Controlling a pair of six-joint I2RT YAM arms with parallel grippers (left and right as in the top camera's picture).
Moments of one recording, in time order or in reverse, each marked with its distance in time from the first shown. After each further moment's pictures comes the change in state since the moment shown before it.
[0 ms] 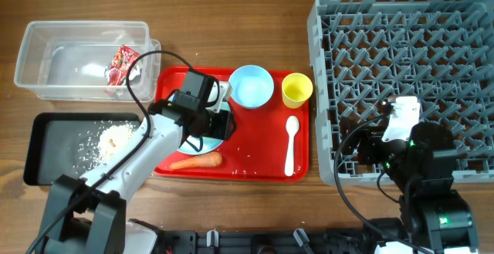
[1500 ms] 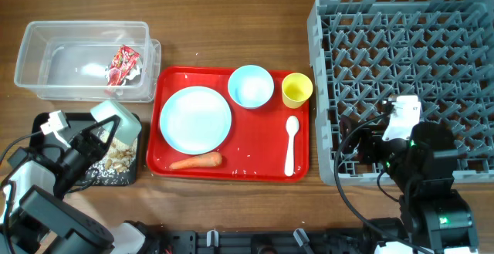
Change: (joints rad) left arm 1.310 0.000 -0.198 -0.303 1.224 0.742; right arm 0.000 0.000 0.000 0.016 0.000 0.000
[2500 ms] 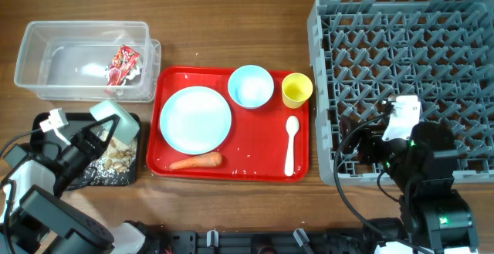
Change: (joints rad) left arm -0.006 0.000 0.005 0.096 -0.056 -0.084; right arm 0.000 0.000 0.000 0.000 0.000 -0.007
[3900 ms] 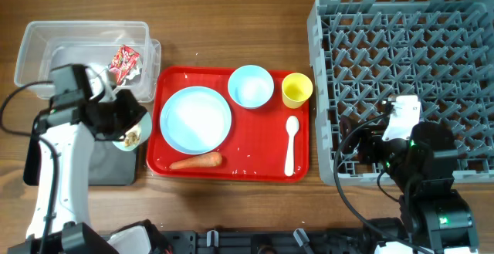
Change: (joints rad) left arm -0.598 -0.165 0.262 -0.058 -1.024 -0.758; right arm 0.000 0.000 0.000 0.000 0.000 0.000
